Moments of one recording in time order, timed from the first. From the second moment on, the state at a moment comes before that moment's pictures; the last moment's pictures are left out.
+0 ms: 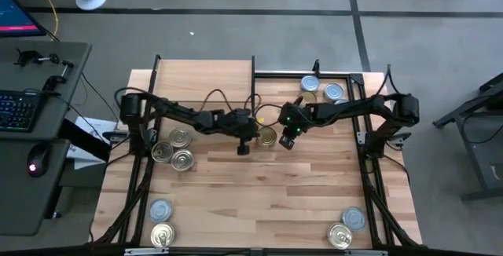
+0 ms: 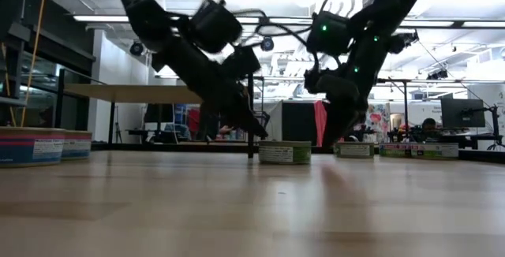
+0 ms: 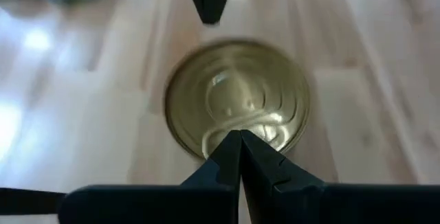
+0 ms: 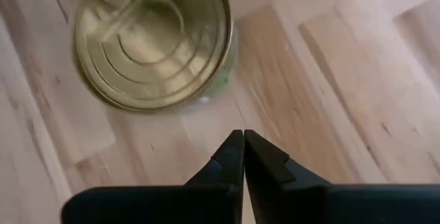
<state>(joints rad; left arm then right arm) 0.14 1.87 0.93 0.22 0.03 0.19 -0.22 1.63 0.84 -0.31 -0.05 0.28</state>
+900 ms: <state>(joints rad) 0.07 1.89 0.93 0.15 0.01 0.16 -0.14 1.66 0.85 -0.19 0.10 0.09</state>
